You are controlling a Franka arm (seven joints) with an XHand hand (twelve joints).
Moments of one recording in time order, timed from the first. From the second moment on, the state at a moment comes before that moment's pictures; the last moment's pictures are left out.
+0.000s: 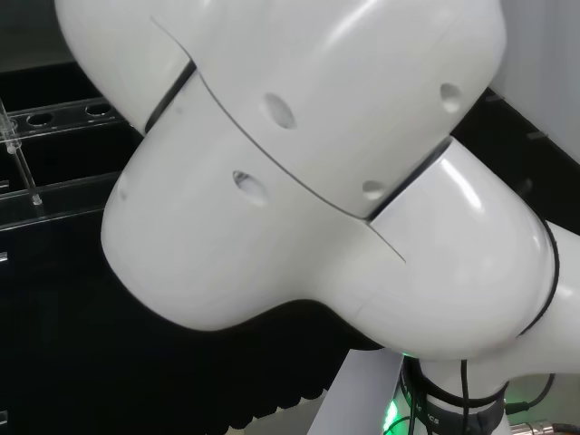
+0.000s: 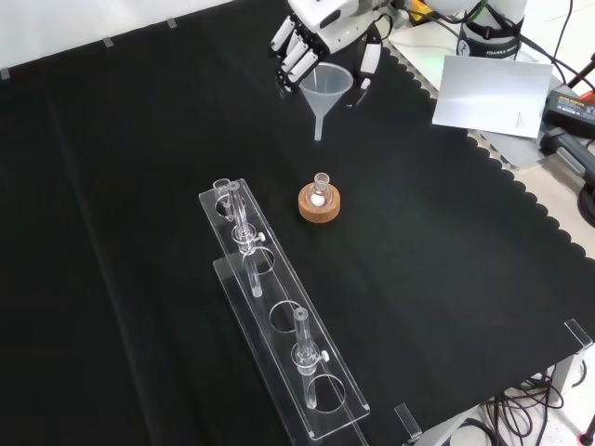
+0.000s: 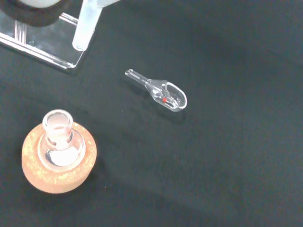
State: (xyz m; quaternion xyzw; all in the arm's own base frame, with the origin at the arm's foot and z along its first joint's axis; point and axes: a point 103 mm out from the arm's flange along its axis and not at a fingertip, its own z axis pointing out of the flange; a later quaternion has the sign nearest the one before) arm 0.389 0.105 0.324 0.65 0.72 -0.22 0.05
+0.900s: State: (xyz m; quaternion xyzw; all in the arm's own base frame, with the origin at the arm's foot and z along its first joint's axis) arm 0.430 0.100 0.380 0.65 0.73 -0.20 0.07
